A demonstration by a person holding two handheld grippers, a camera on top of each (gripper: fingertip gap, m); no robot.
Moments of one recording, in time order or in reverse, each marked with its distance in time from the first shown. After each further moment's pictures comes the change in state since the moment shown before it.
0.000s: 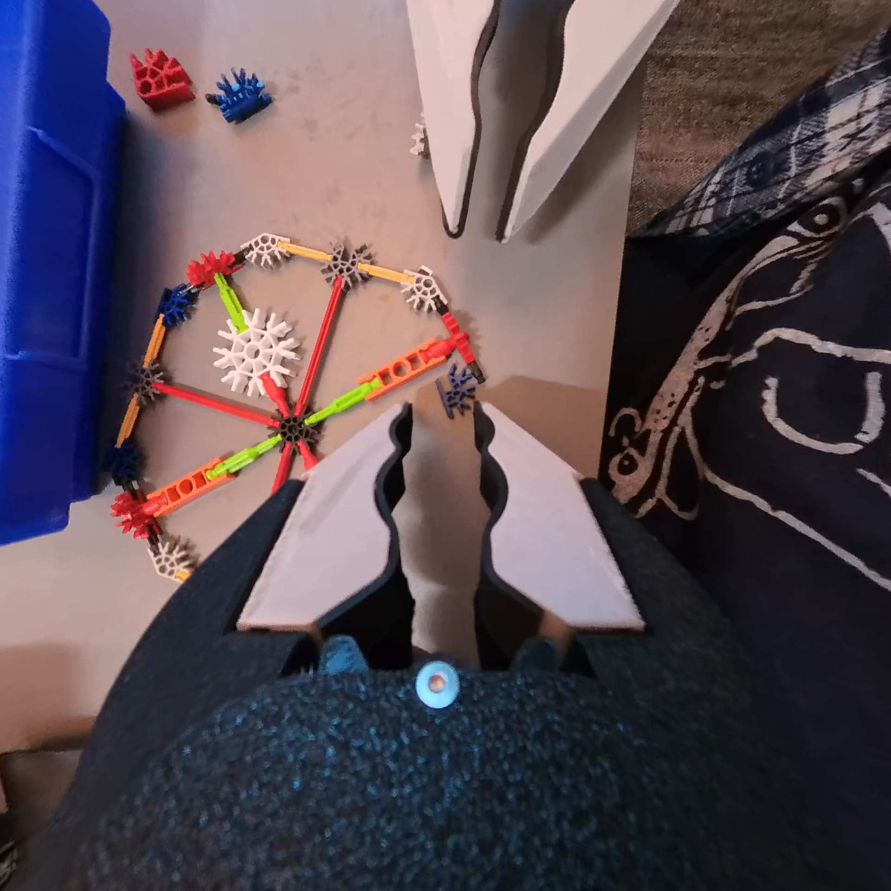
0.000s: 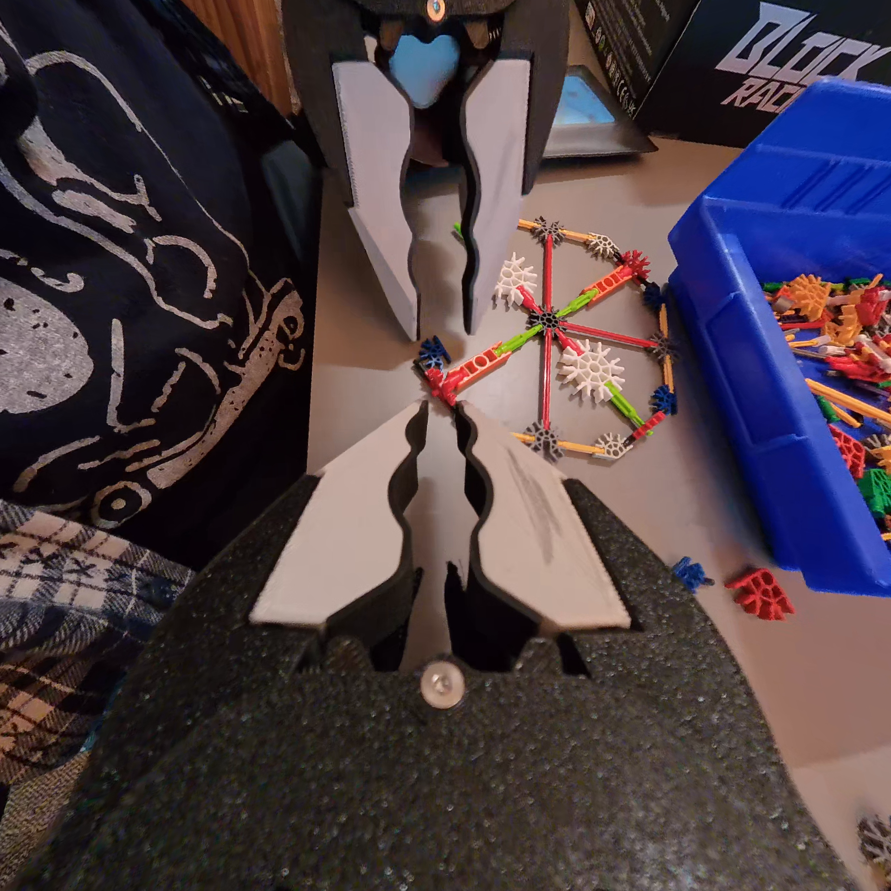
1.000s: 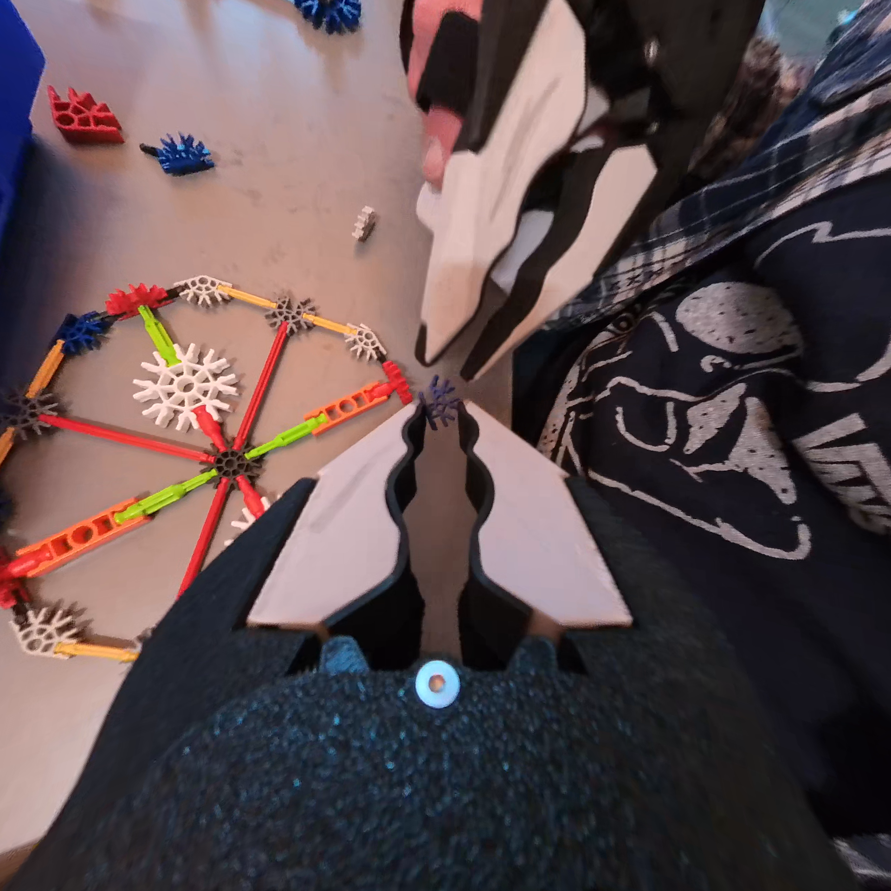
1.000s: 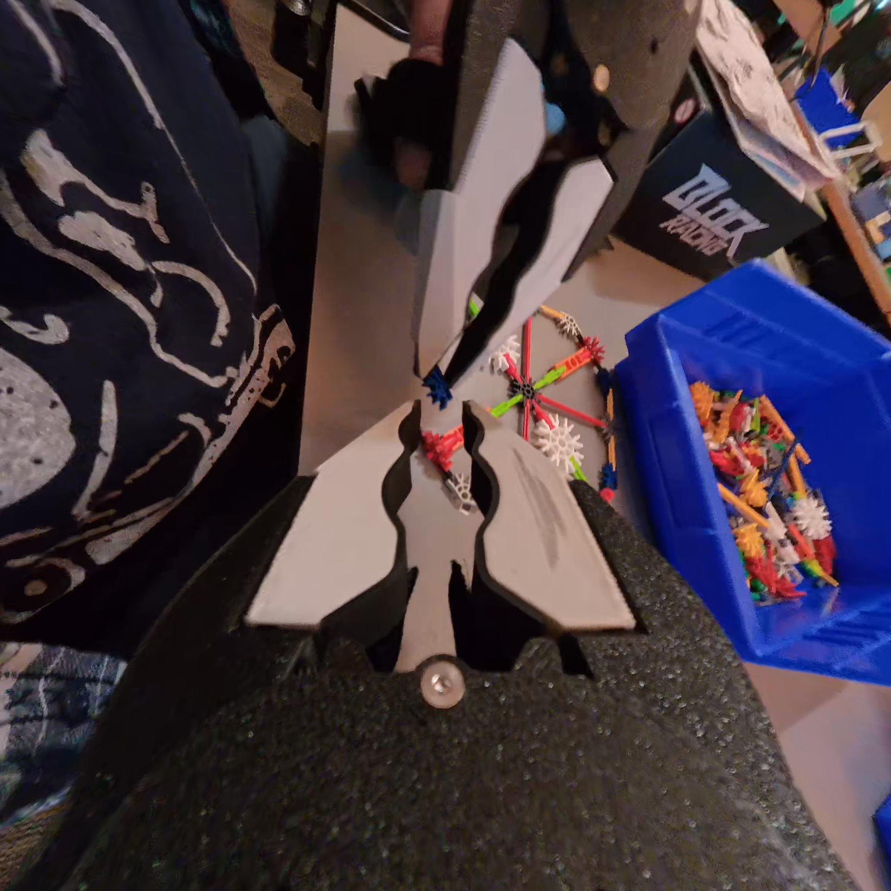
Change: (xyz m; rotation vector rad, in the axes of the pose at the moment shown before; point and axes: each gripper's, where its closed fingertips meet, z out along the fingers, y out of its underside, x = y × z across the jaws) left arm 0.019 -0.025 -0.021 0.179 0.317 -0.180; right arm -0.010 -0.024 0.019 0.000 0.176 -0.270
